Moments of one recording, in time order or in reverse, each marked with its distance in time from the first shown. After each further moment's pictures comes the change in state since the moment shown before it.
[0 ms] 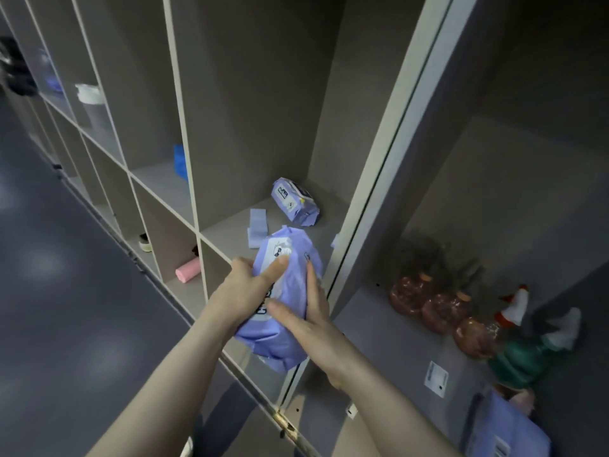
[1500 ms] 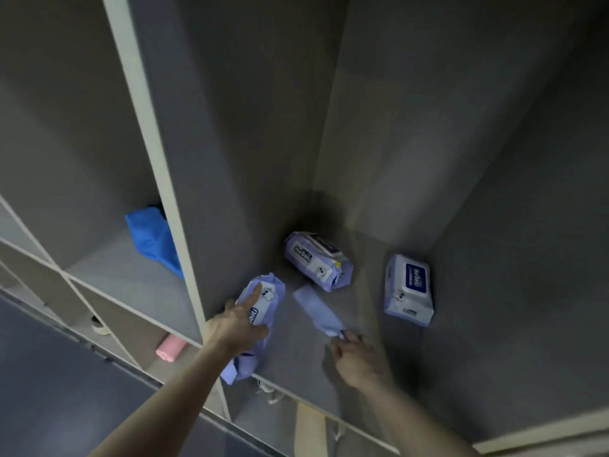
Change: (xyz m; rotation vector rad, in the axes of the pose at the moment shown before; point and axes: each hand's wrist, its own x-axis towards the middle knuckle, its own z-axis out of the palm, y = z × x) left_hand 0.338 -0.043 -0.107 0.940 -0.293 0.083; right_hand 0.309 0.084 0.010 -1.026 0.205 0.484
